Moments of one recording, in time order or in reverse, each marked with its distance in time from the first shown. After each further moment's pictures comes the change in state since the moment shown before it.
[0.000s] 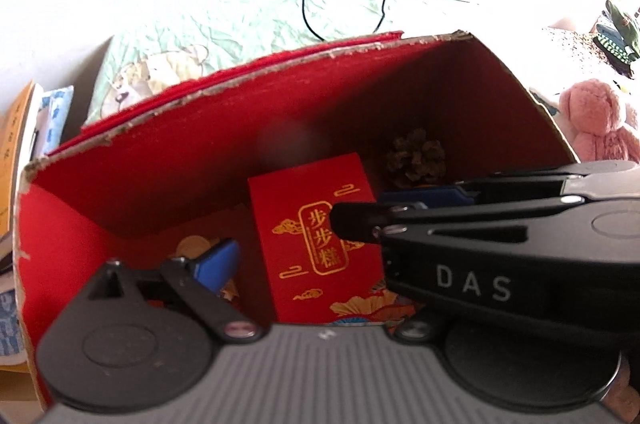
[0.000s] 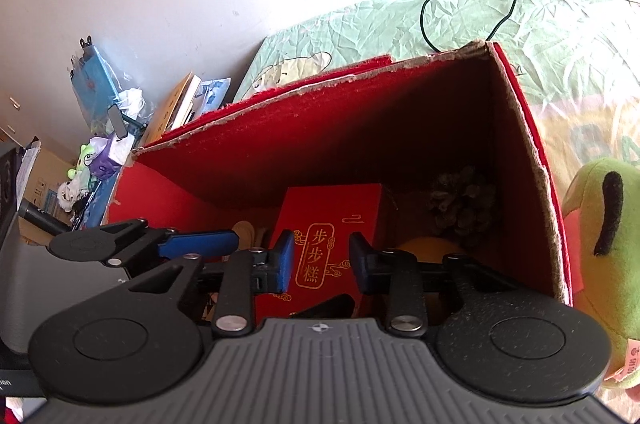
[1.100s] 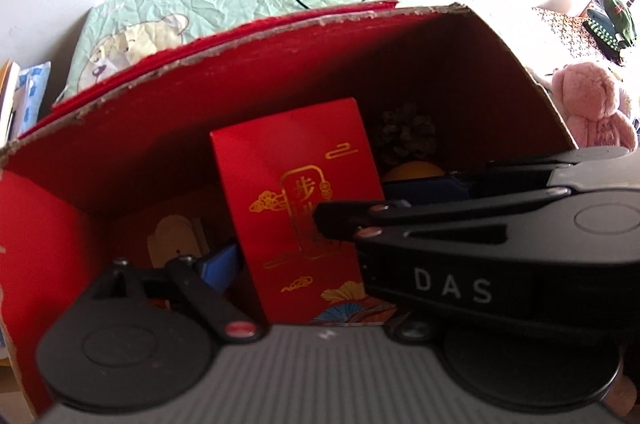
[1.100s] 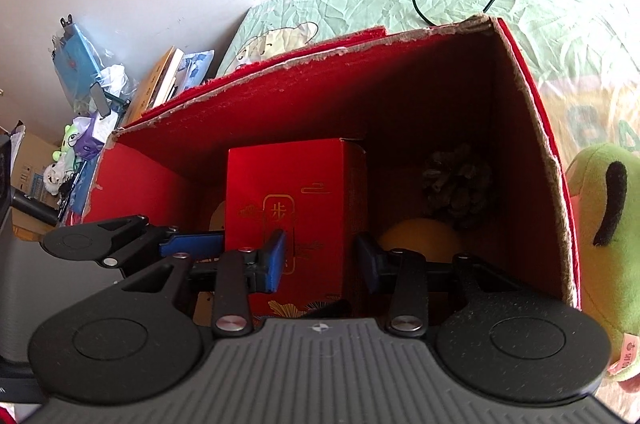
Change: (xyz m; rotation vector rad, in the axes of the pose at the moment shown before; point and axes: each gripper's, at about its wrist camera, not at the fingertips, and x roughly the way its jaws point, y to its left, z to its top) left arm 0.009 0.006 0.003 -0.009 0.107 -0.075; right arm 0.009 -0.003 0.006 0.006 0.105 -0.047
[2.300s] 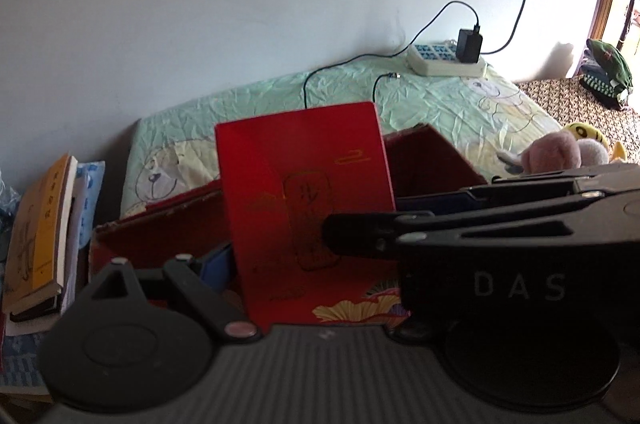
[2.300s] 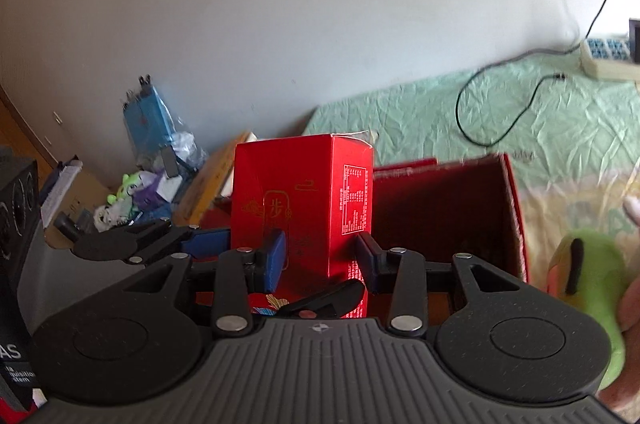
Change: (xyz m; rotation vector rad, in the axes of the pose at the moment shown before) left arm -0.060 -0.019 -0.012 0.065 -0.329 0.111; right arm -0.060 0.018 -0.014 -0.087 -0.264 0.127
